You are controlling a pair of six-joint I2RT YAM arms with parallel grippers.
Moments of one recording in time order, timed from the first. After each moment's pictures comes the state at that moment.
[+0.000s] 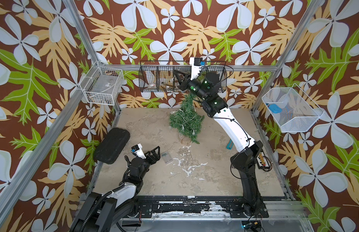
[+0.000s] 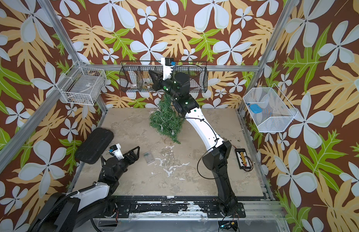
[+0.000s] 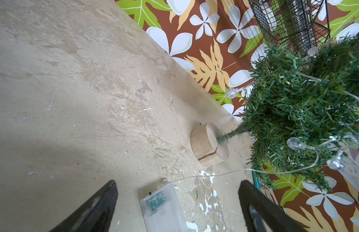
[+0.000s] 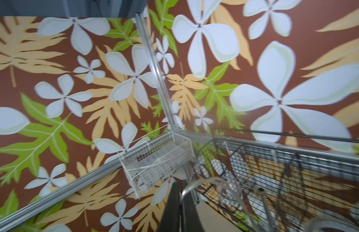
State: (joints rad) left arm -0.25 1.08 0.07 0.80 0.03 -0.80; right arm 0.60 2.18 2.51 -0.03 -0.34 0.37
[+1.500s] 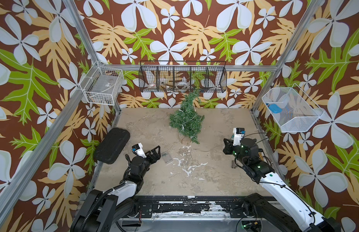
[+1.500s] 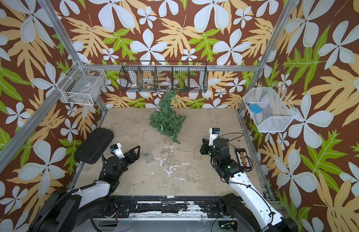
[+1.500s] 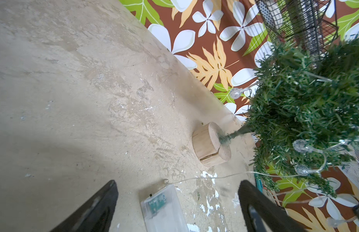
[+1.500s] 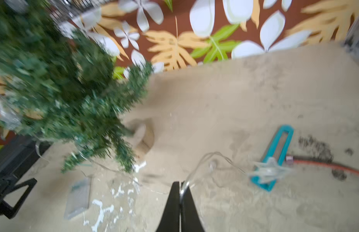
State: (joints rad) left arm -0.25 1.13 0.09 0.79 0.03 -0.81; right arm 0.34 0.90 0.57 -0.11 0.01 0.38
